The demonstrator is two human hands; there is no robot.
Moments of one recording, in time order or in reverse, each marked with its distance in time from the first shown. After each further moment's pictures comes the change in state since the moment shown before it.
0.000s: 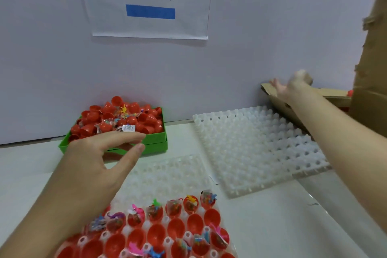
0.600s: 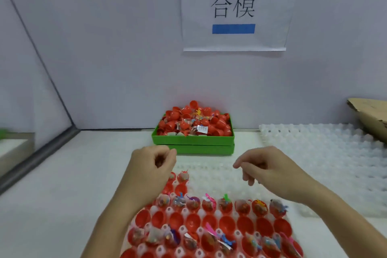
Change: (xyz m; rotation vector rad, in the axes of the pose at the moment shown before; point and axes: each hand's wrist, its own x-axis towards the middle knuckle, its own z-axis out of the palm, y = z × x) left_hand -0.039 -0.044 -0.031 0.102 0.115 -0.243; right_hand -0.198 0.127 -0.027 -1.207 -1.228 -0.320
